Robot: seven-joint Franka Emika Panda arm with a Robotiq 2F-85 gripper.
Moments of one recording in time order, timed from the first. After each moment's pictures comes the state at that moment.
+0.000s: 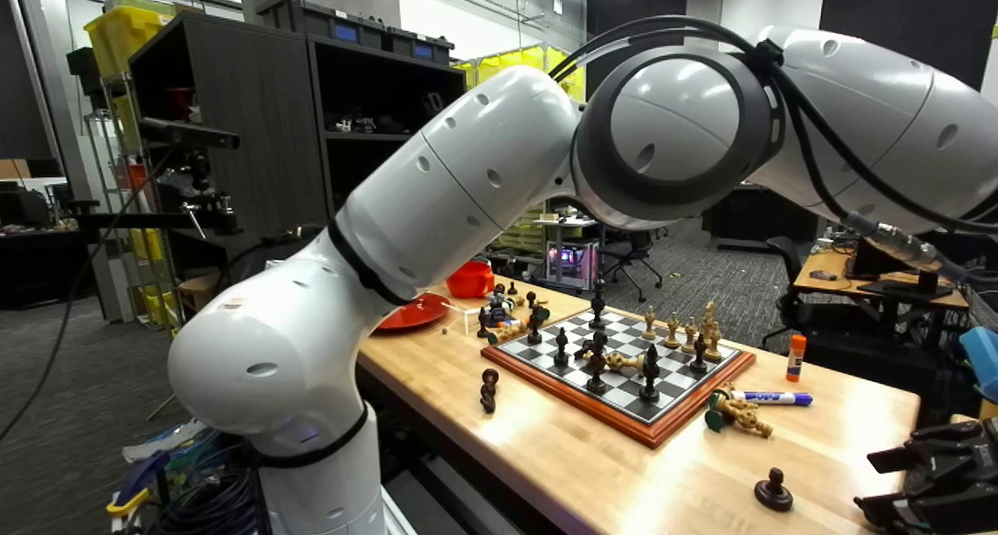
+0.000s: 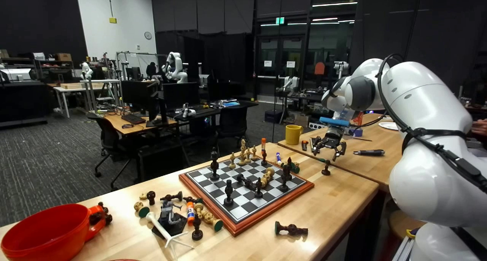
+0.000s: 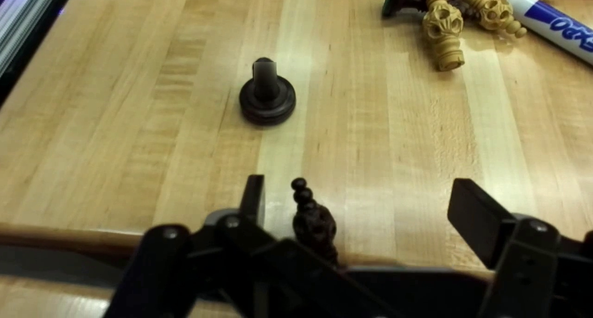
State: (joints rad) arm -0.72 0.86 -0.28 -1.20 0.58 1.28 0.44
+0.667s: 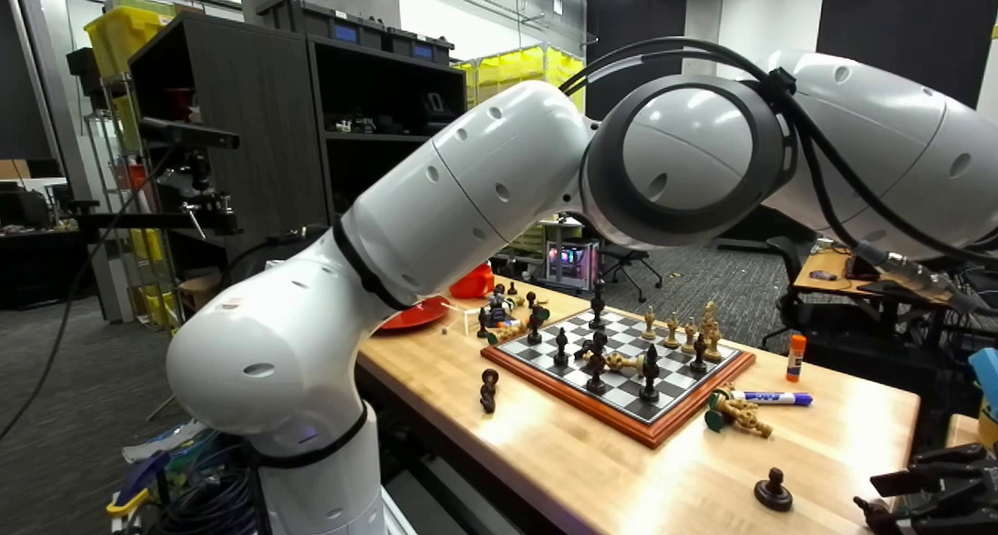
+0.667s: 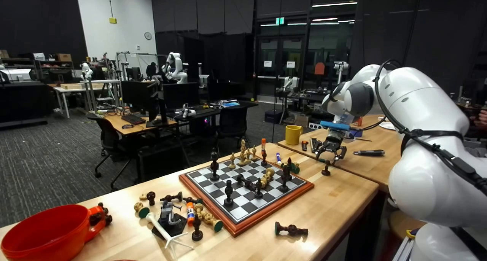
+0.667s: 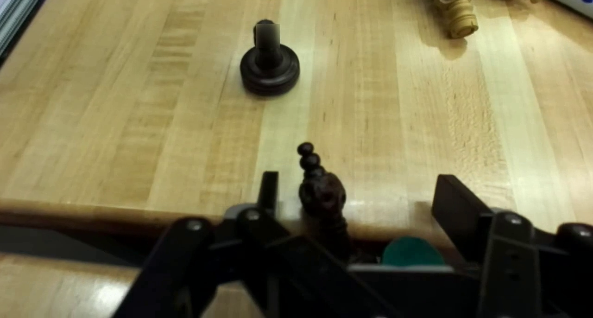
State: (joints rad) arm -0.74 0.92 -0.28 -1.15 0.58 1.28 0.45
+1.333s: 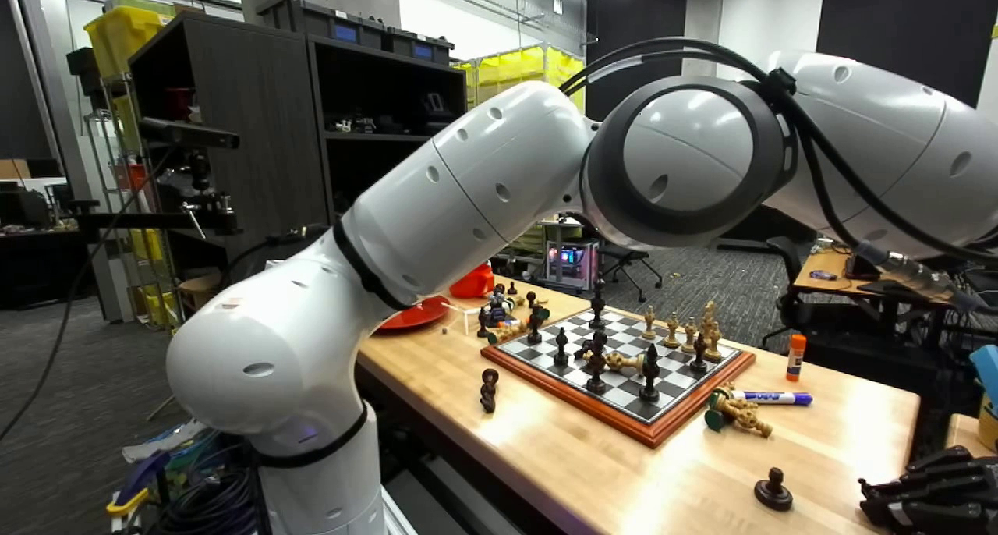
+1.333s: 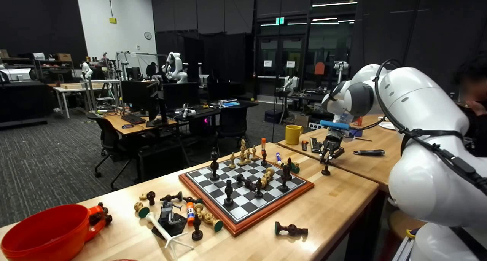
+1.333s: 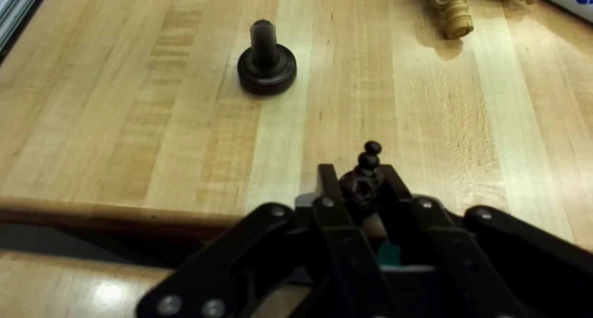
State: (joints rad) arm -0.74 0.92 -0.28 -1.13 0.58 1.28 0.45
